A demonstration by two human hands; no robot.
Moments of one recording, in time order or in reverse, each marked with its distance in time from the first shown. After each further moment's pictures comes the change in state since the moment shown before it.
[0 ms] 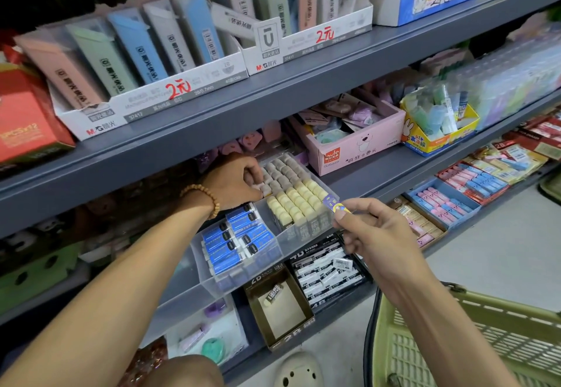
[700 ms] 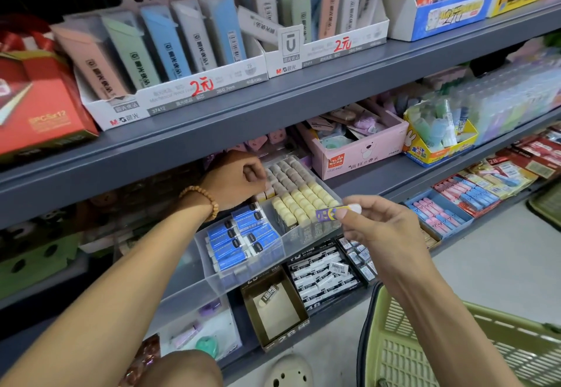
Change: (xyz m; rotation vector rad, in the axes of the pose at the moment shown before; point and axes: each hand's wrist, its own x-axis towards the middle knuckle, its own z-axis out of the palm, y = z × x) left_hand -0.008 -0.006 -0.004 -0.140 0.064 0.047; right_hand -0.004 -0.019 0.006 -0.055 0.008 -0.066
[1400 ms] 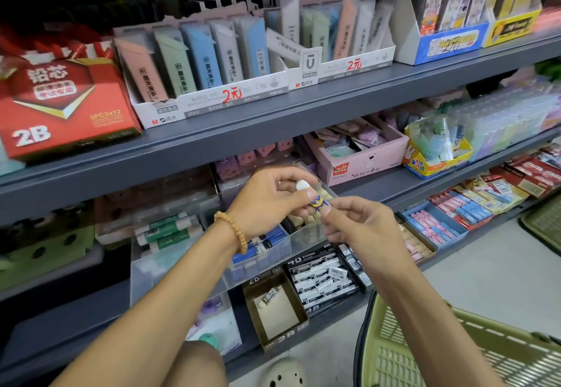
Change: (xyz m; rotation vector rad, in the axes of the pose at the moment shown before) left_hand -0.062 0.061 0.006 -0.763 -0.116 0.024; right_hand -0.015 -0.014 0.027 -0.160 -0.111 -0.041
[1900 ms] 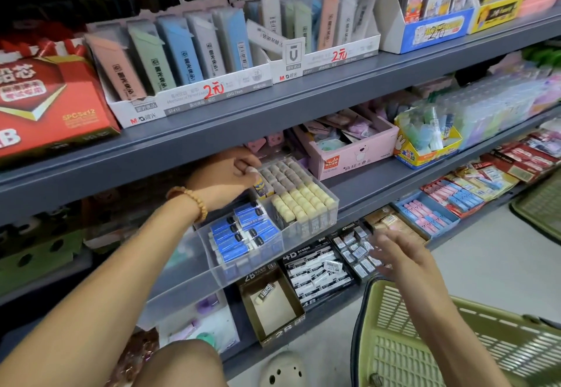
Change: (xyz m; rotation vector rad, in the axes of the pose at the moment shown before) left_hand 0.030 -0.013 -0.056 0.660 0.165 -0.006; right_hand -0.036 0.043 -0.058 -0.137 0.267 0.158
